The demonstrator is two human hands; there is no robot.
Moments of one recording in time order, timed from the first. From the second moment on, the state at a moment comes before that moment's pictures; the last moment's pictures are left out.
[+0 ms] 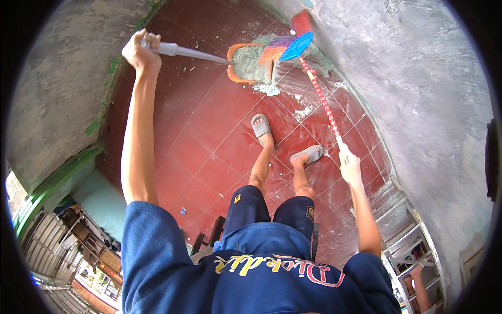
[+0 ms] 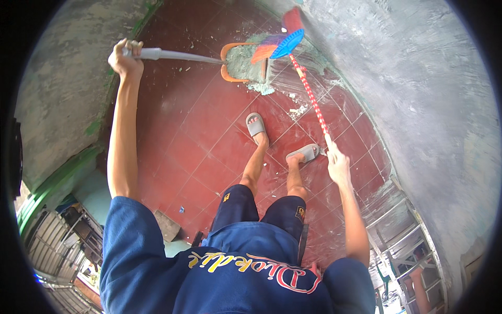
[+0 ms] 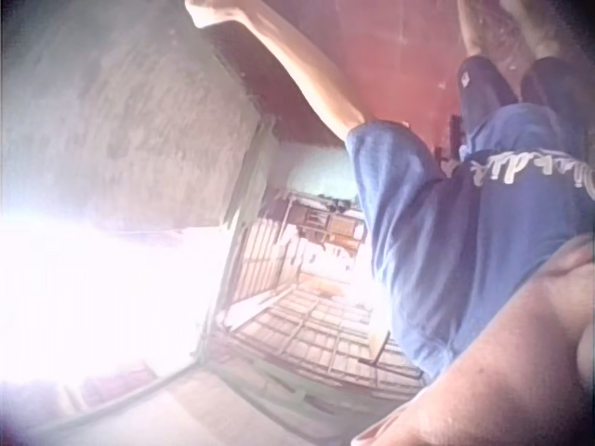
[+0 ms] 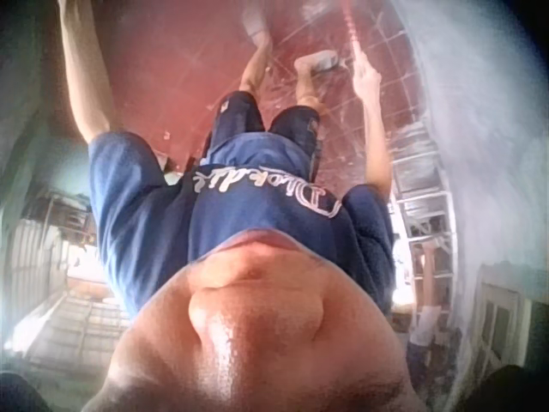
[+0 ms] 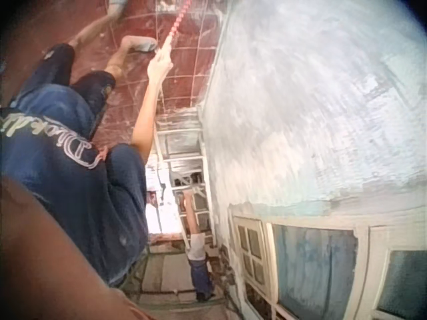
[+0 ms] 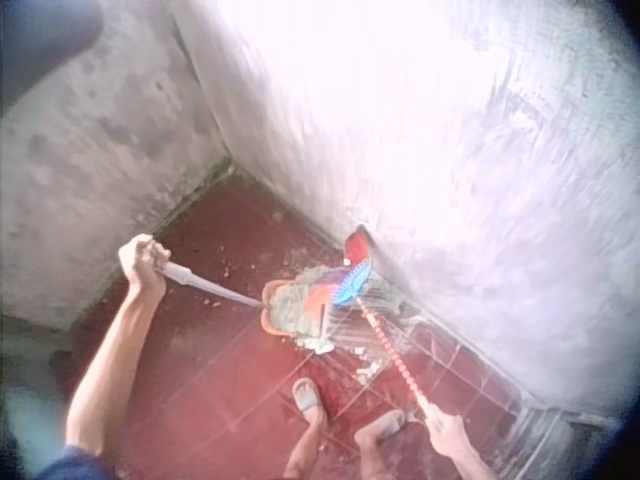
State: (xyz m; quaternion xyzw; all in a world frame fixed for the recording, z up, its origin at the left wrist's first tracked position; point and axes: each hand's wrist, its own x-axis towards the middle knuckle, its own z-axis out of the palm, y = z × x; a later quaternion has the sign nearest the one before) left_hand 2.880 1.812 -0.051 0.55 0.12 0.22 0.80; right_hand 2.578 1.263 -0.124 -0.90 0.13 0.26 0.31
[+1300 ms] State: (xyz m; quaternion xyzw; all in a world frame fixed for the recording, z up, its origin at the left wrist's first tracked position) left_hand 2.256 1.840 -0.199 0.24 0.38 0.61 0.66; right_hand 2.349 1.205 -0.014 -0.78 0.34 0.39 0.35
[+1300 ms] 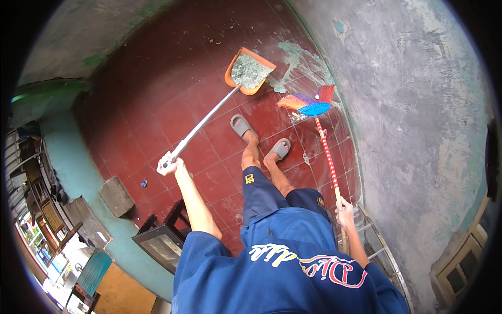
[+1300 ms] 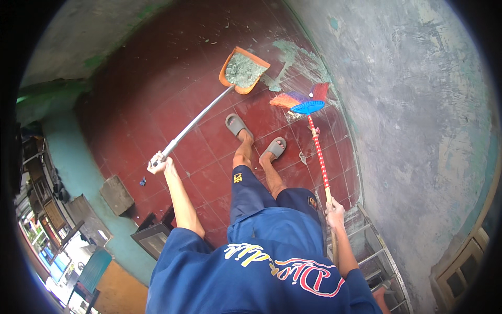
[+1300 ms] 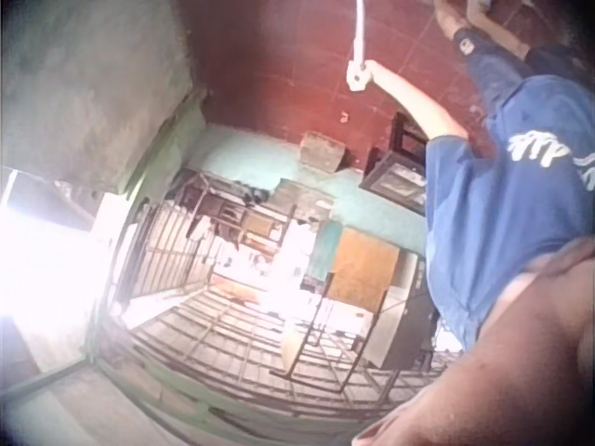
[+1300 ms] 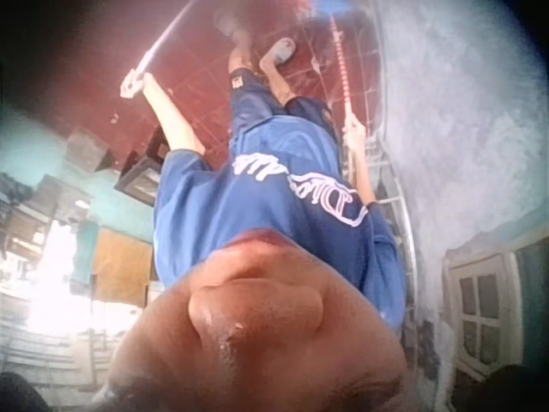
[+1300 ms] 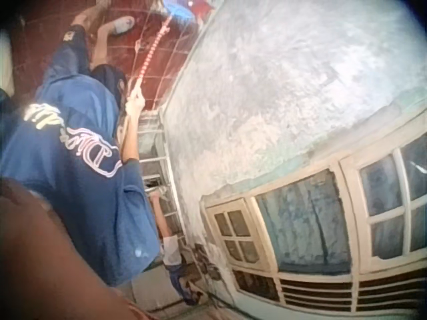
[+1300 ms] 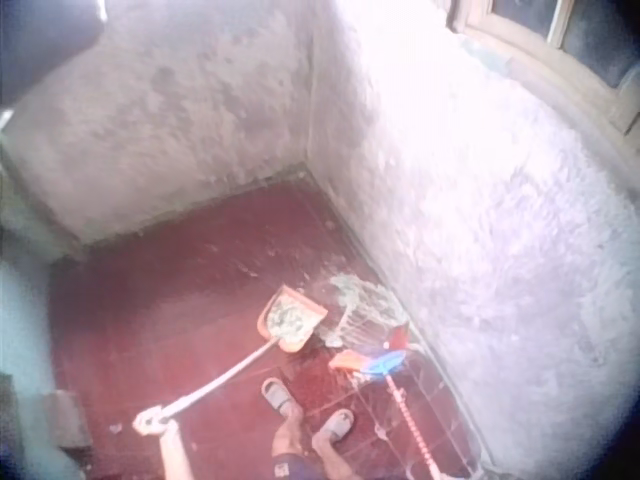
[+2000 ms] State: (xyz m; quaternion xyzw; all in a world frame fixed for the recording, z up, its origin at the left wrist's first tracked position) left_hand 2.380 1.974 -0.087 0.34 0.42 0.62 0.56; right_hand 2.431 1.379 -0.051 -0.81 0.15 0.41 0.39
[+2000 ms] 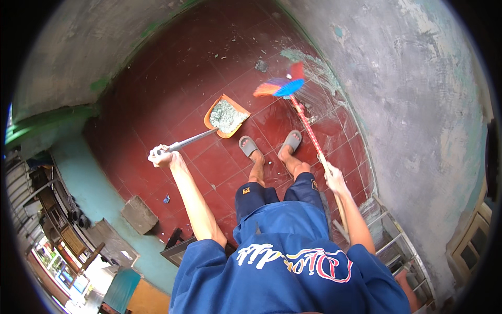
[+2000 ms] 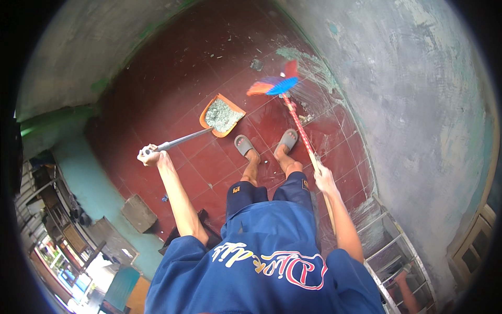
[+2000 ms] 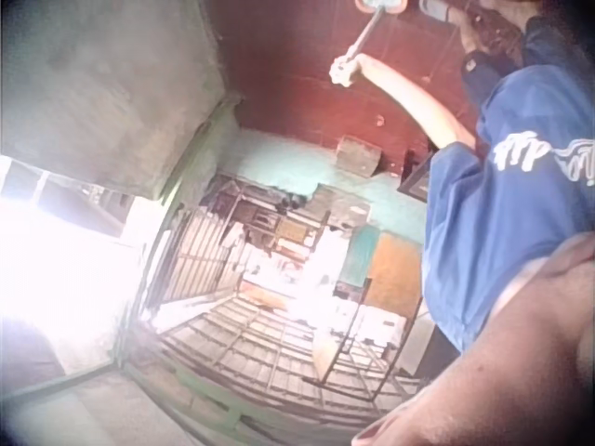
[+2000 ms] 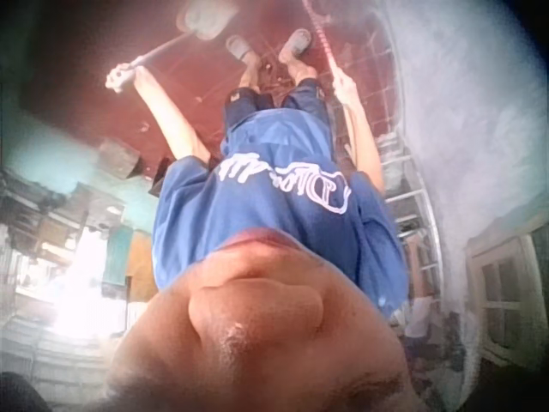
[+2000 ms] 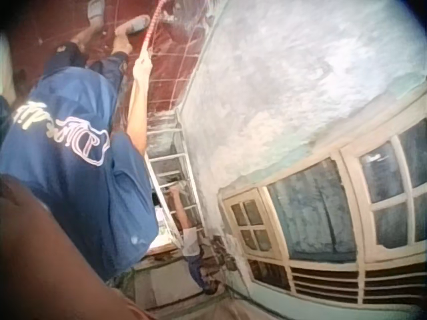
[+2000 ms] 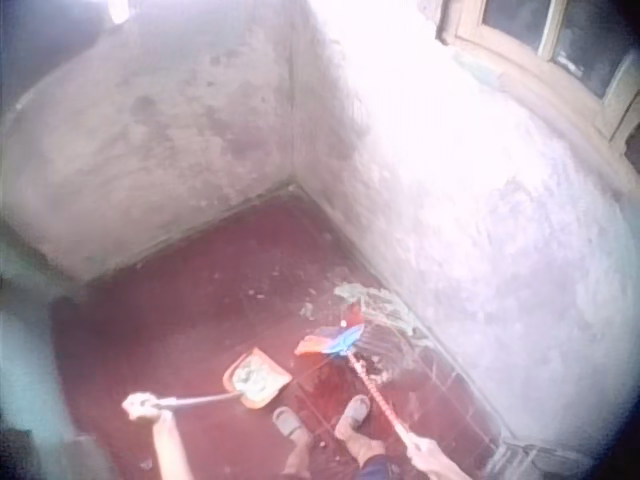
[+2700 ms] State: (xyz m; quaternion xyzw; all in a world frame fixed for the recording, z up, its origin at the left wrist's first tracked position) left_hand 2.435 1.918 -0.024 0.58 0.56 0.21 0.55; right_hand 2.637 1.328 -0.154 -0.90 0.02 0.44 0.07
